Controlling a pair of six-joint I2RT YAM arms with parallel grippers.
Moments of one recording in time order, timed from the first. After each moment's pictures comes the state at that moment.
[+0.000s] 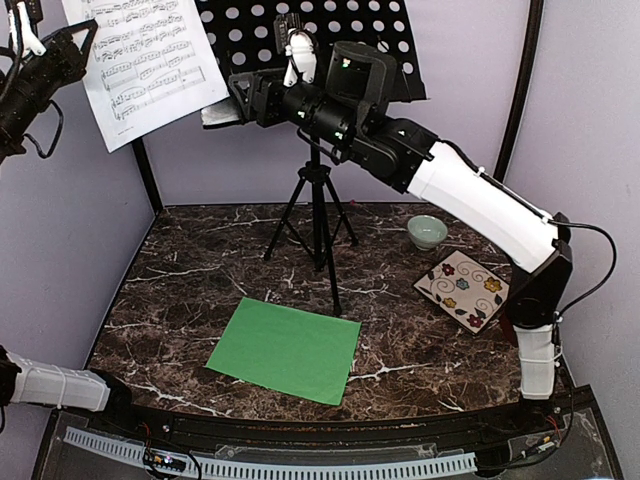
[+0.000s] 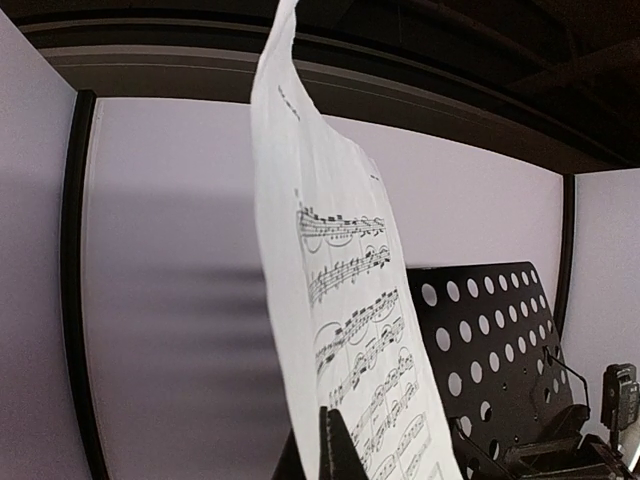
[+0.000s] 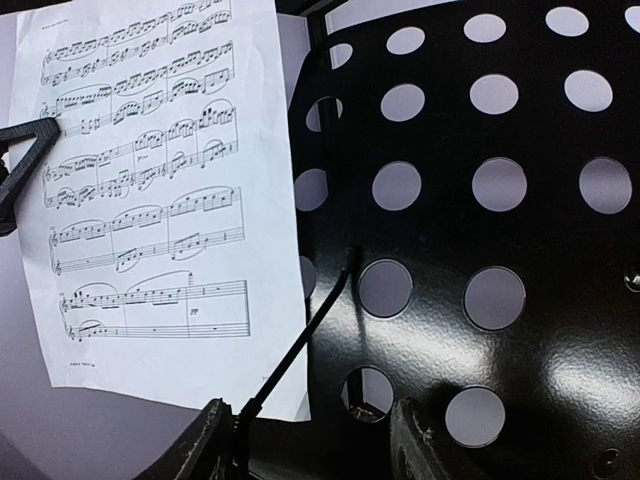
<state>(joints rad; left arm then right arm) -0.37 1.11 1.86 -0.33 -0.11 -0.03 1.06 2.07 2.41 -0.11 0.12 0.08</state>
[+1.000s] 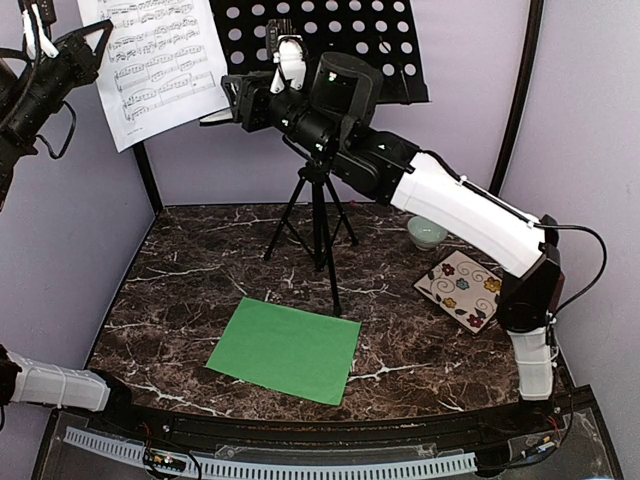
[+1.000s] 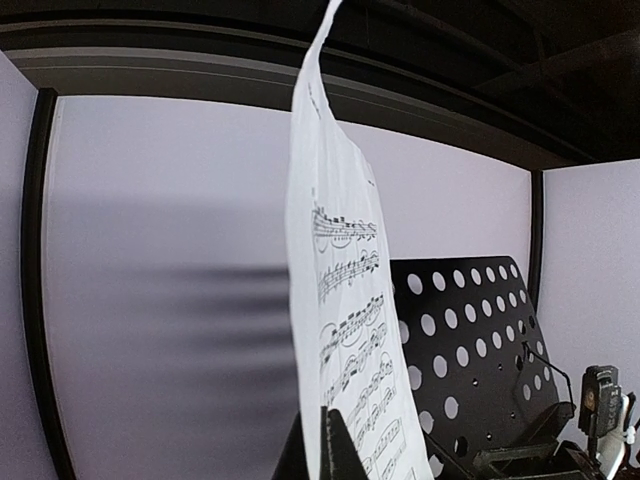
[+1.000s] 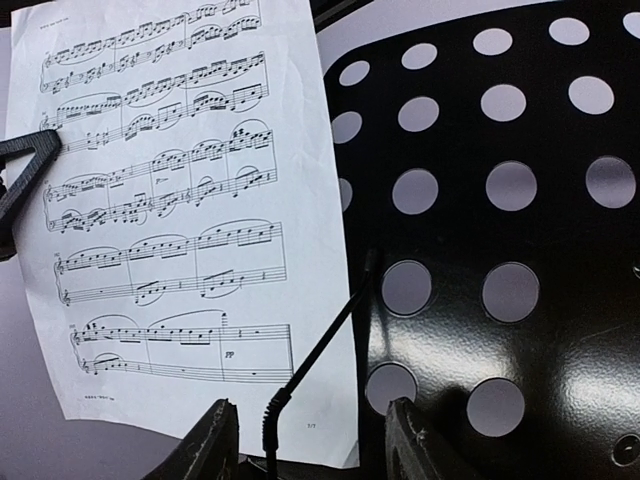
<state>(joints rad) -0.37 1.11 1.79 -0.25 -0.03 -0.06 1.09 2.12 2.40 0.02 0.20 0.06</state>
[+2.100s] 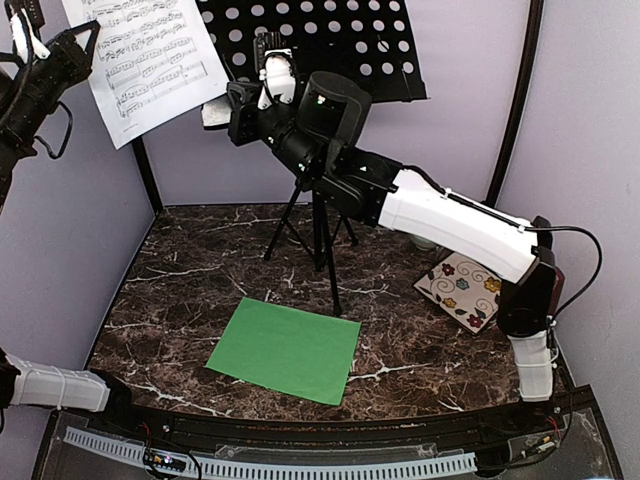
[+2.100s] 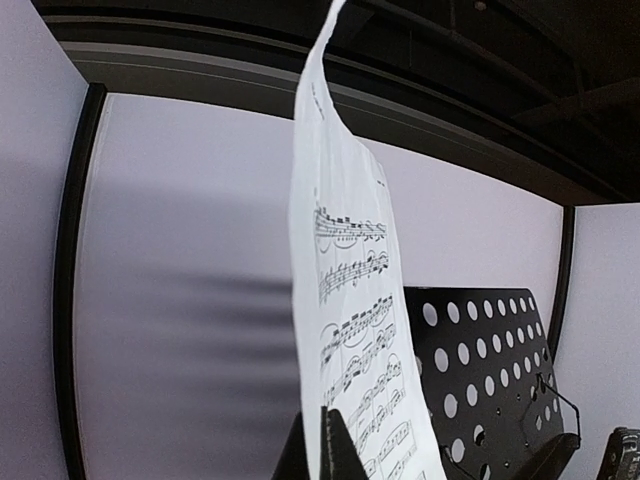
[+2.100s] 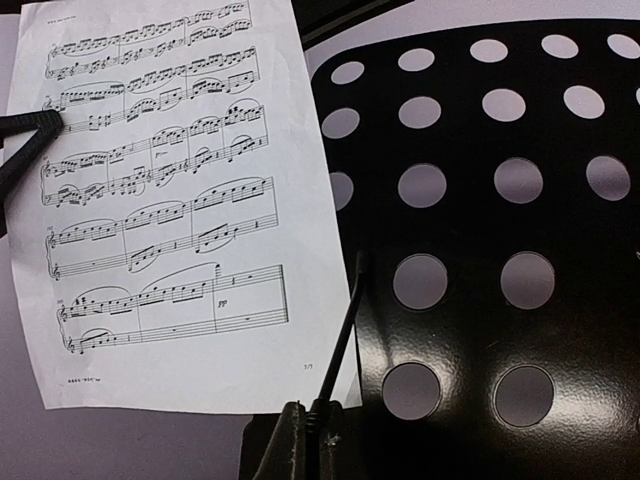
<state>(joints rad) -0.37 1.10 1.76 -0.21 -0.12 -0.11 1.13 2.12 2.31 0.18 0.32 -0.04</state>
